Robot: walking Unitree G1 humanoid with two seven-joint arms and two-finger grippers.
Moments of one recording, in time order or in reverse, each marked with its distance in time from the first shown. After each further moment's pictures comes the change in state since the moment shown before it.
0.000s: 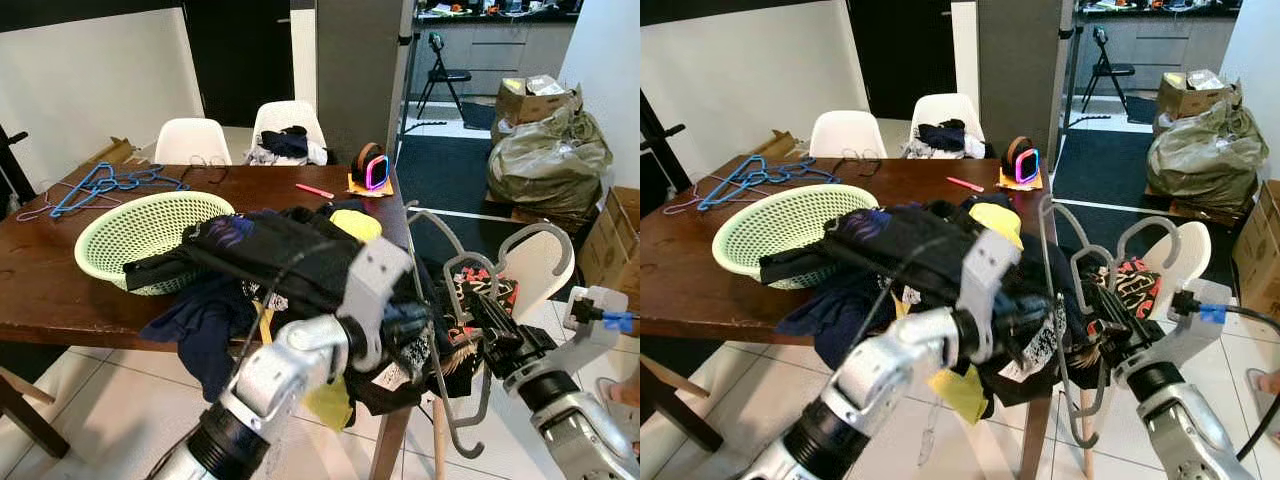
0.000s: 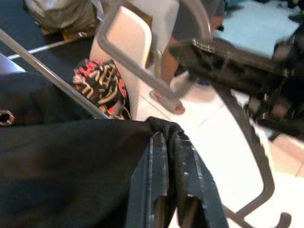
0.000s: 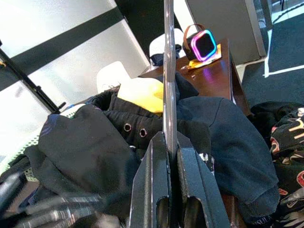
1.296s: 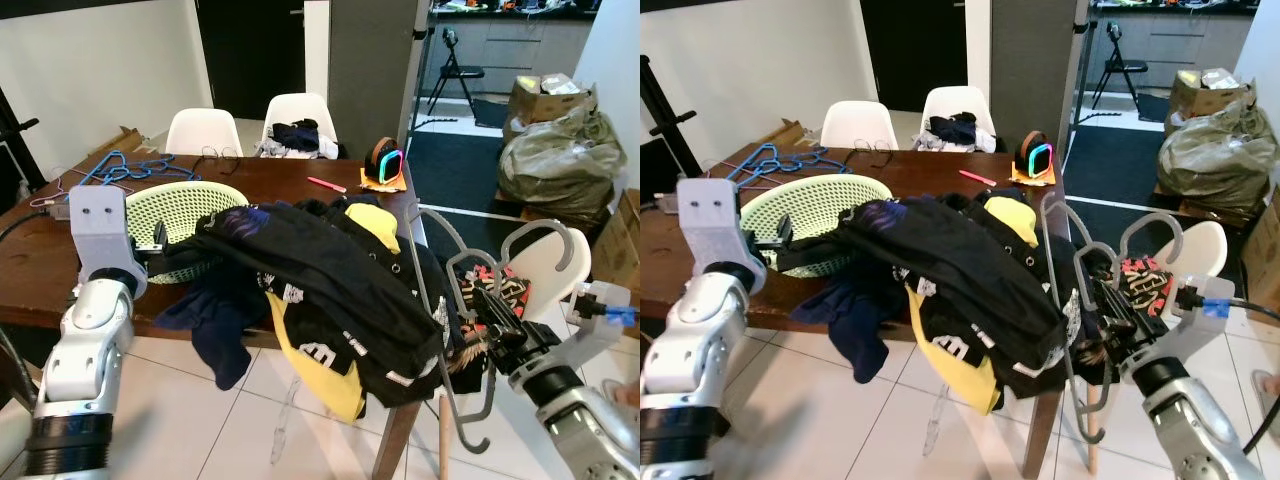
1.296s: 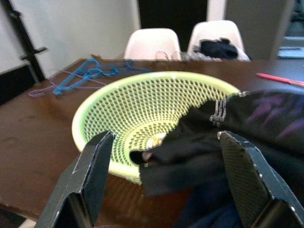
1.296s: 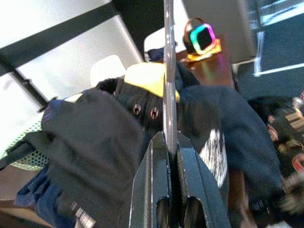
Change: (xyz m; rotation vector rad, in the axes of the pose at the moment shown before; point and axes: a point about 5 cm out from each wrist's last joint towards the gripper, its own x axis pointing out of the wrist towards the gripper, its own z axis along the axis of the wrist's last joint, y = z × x) left arm -0.206 0.162 0.024 0.126 -0.188 1.319; right arm 0.002 -0.009 0.002 -0.021 0.009 -0.007
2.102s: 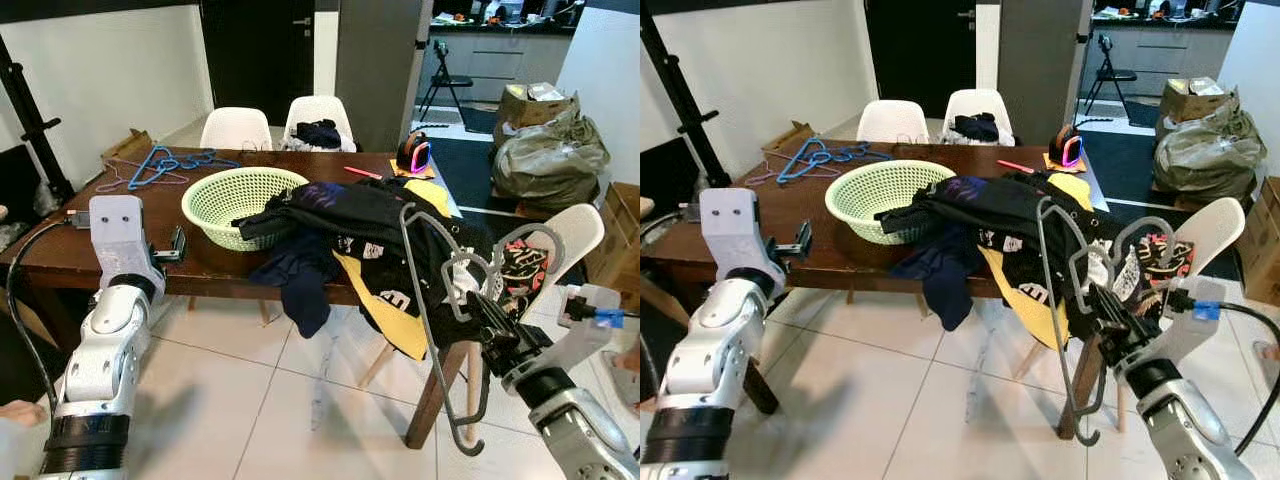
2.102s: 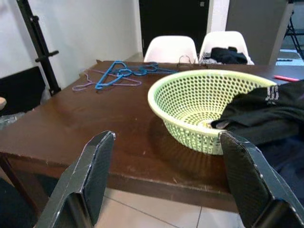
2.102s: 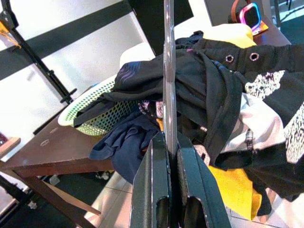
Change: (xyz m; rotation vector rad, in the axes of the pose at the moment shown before) left arm 0.000 -0.012 0.000 -0.038 -0.032 -0.057; right arm 0.003 0.004 -0.004 0.001 0.001 0.014
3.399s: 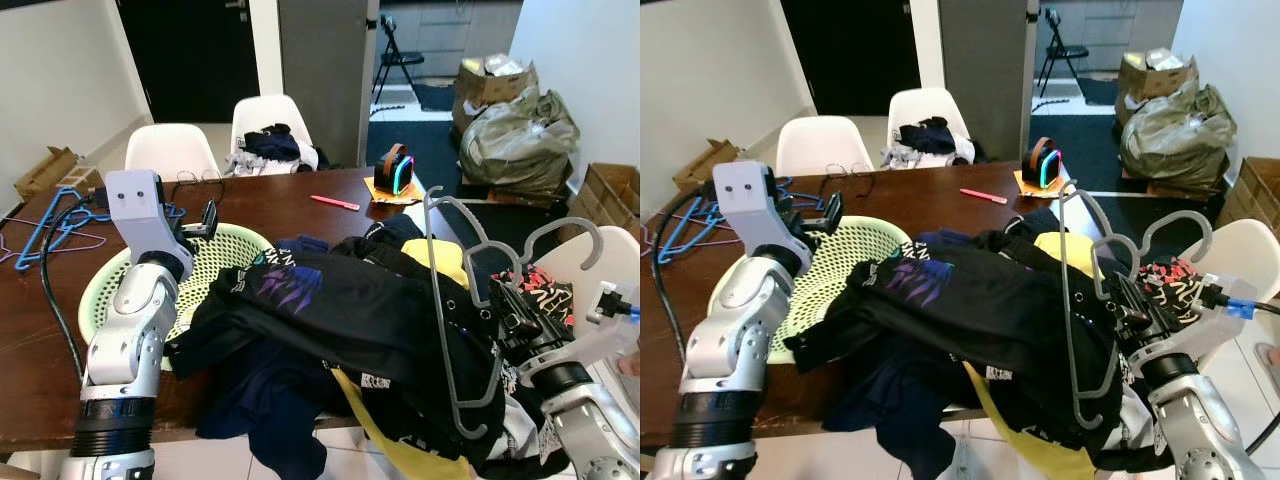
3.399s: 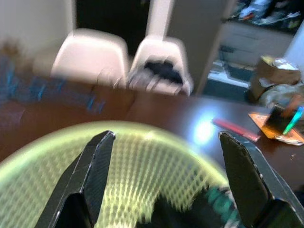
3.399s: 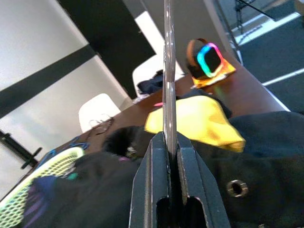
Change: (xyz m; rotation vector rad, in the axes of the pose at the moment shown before) left arm 0.004 -0.025 0.004 -0.297 0.084 -0.041; right arm 0.000 -0.009 0.011 0.086 -0.092 -0.043
